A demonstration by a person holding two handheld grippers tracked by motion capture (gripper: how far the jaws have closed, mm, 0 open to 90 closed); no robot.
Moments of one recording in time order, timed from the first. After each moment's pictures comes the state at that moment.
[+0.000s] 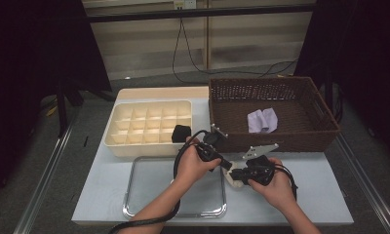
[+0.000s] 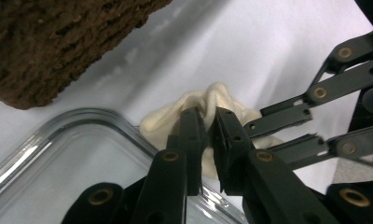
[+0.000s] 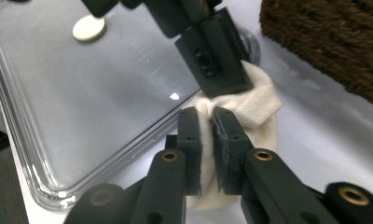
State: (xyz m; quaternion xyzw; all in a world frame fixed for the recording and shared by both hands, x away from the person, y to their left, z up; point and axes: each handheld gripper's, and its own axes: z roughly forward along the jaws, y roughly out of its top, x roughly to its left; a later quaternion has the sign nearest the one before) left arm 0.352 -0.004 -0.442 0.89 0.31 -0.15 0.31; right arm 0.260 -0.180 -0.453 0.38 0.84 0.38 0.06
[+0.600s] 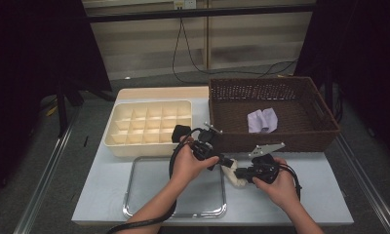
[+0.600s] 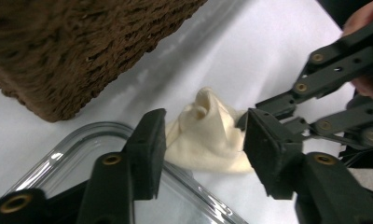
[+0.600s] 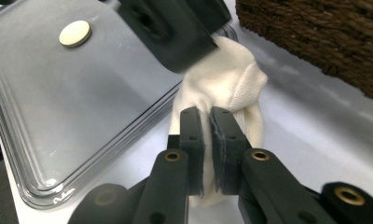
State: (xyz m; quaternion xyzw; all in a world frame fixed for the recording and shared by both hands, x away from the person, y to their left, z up) left arm 0.354 0.013 -0.436 0.88 0.31 -0.14 0.34; right arm 0.263 -0.194 -0.459 0.41 0.83 0.38 0.05
